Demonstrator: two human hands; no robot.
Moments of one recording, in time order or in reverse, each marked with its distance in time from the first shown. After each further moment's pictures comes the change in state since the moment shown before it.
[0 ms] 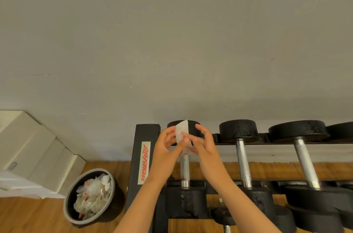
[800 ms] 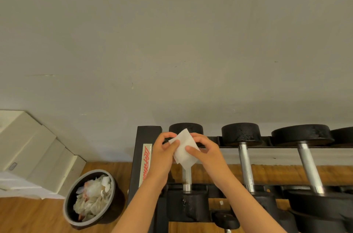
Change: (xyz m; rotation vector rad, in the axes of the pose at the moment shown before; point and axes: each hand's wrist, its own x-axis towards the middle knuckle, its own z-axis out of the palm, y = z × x) left_hand 0.018 -0.010 -0.010 -0.044 0.104 -0.150; right_hand 0.021 0.013 -0.008 -0.015 -0.043 0.009
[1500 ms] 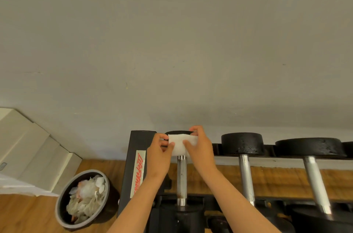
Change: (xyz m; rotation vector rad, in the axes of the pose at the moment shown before) left_hand 0.064 -0.032 0.012 0.354 0.175 0.131; right_hand 0.076 0.021 0.002 -0.424 0.204 0.048
